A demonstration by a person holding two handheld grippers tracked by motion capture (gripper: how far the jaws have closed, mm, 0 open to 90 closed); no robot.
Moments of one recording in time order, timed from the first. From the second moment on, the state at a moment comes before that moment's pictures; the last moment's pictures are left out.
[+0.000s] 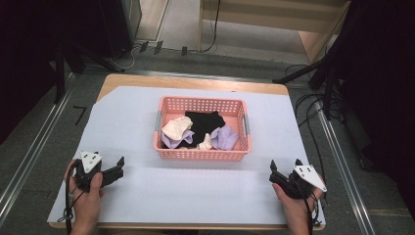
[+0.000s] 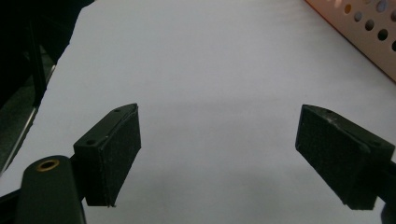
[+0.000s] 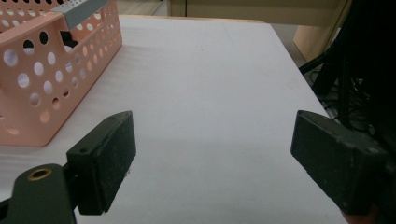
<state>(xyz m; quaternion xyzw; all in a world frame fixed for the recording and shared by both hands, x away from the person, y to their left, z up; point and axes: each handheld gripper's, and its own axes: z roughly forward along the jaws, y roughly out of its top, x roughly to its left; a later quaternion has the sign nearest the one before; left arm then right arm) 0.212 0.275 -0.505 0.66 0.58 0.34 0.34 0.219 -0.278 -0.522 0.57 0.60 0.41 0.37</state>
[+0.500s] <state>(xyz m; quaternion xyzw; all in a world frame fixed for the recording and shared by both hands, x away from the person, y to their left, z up) 0.211 0.274 -0.505 0.66 0.58 0.35 0.34 0.222 -0.266 -0.484 0.55 0.59 0.46 0.38</state>
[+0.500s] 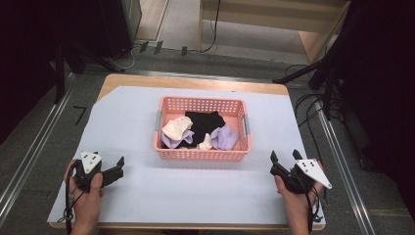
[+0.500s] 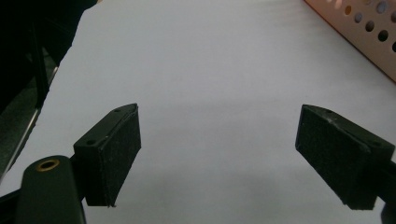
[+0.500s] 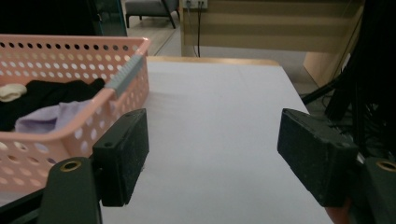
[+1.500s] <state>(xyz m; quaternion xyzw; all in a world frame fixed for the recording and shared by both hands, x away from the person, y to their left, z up) 0.211 0.273 -0.505 0.66 0.58 0.35 0.34 0.280 -0.139 -0.456 0.49 0.66 0.51 0.25</state>
